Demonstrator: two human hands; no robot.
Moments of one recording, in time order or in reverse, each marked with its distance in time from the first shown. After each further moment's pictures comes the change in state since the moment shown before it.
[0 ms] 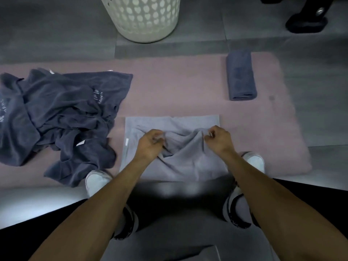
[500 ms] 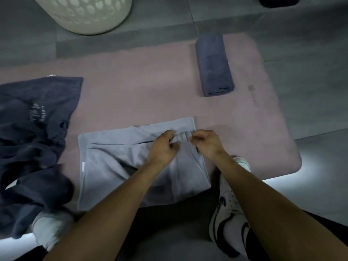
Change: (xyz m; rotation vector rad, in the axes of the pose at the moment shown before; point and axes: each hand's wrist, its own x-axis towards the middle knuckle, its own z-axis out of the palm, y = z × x) left_hand 0.061 0.022 0.145 0.289 -0.282 0.184; right_hand 0.060 0.063 0.003 0.345 -0.014 0.126
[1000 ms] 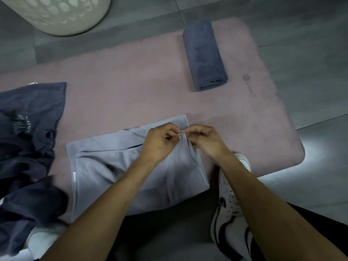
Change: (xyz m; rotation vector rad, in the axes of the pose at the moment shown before) left_hand 0.010 0.031 -0.012 -0.112 -0.004 0.152; right_hand -0.004 -0.006 -0.019 0.452 -0.142 0.075
